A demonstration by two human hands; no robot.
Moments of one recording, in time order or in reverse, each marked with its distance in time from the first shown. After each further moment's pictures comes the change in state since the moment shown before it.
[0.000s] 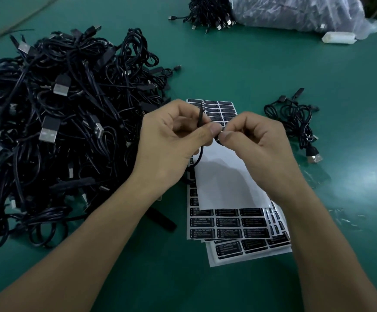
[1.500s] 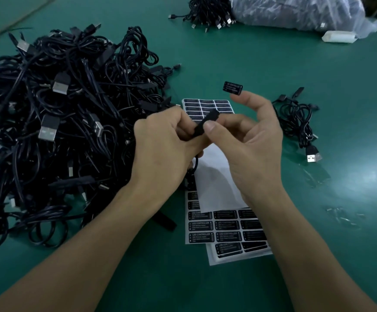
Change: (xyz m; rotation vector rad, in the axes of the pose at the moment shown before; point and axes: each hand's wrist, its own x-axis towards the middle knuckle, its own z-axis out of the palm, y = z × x) left_hand -0.006 -0.003 -0.003 0.347 0.106 0.045; right_hand -0.003 0.002 0.027 0.273 0.213 -0.070
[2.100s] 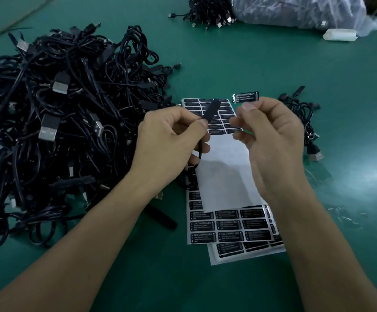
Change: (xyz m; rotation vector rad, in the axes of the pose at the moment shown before) left_hand 0.007 0.000 -0.002 -0.218 -0.115 -0.196; right_hand 0.012 -0.005 -0.016 0.086 0.122 0.131
